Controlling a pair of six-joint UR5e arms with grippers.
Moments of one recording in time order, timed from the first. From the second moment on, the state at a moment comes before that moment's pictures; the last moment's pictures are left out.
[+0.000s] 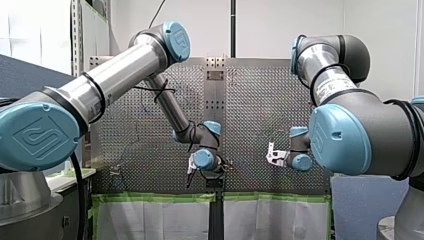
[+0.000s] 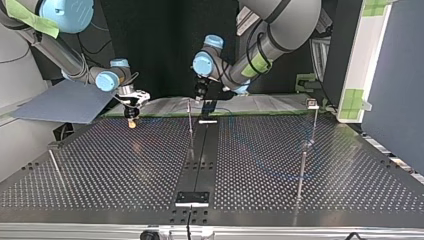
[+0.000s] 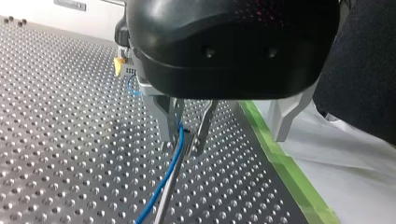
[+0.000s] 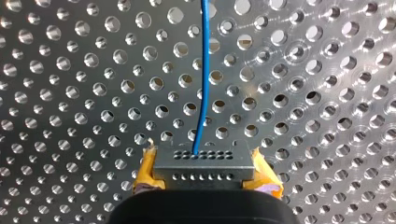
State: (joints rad) left arm -0.62 -2.48 -1.53 -2.58 -1.85 -1.58; right arm 1.76 -0.59 1.46 -0.79 1.32 1.69
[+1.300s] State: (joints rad) left arm -0.64 -2.46 -1.55 -2.57 -1.86 -1.62; right arm 1.76 -0.59 1.47 -0.79 1.32 1.70
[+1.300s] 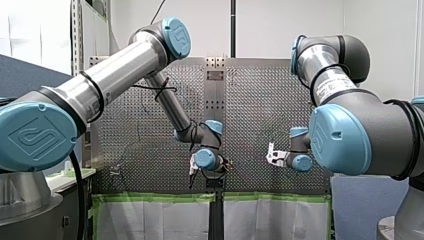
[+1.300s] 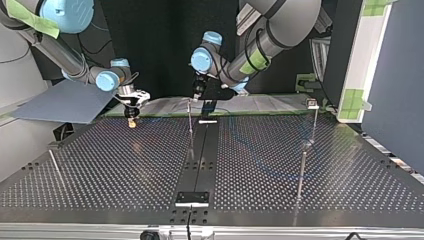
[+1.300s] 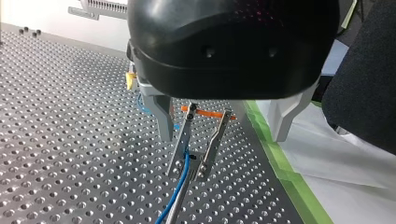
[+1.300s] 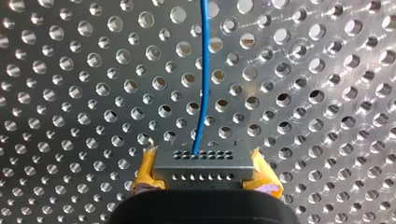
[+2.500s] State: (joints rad) left arm -0.64 -2.40 -1.62 -2.52 -1.88 -1.63; right arm 1.76 -0.59 1.46 -0.79 1.32 1.70
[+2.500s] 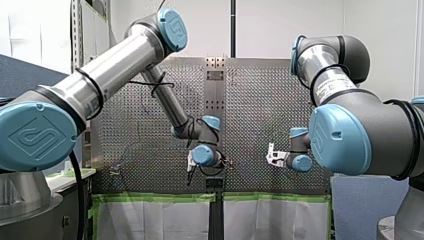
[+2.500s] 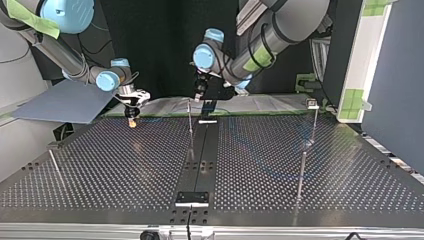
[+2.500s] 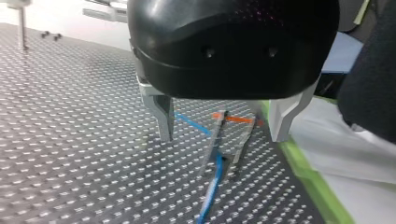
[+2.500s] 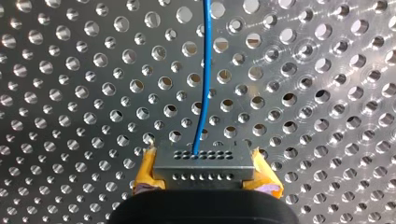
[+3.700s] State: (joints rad) left arm -0.61 -2.05 -1.96 -2.36 -1.96 -1.73; right arm 1.77 -0.59 1.46 -0.79 1.32 1.70
